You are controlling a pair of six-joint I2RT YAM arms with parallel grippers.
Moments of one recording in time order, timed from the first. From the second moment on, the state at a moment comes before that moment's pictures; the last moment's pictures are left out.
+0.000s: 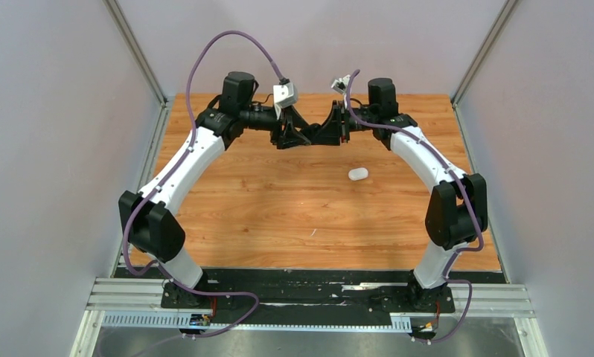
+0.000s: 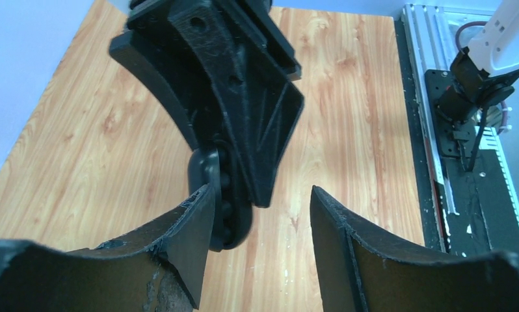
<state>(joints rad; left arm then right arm) -0.44 1.64 1.62 -0.44 1.01 0.39 0.31 1.77 1.51 -0.16 -1.24 0.12</state>
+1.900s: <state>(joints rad) -0.28 1.56 1.39 -0.35 0.49 -0.08 0.24 2.05 1.32 -0.19 -0.71 0.23</state>
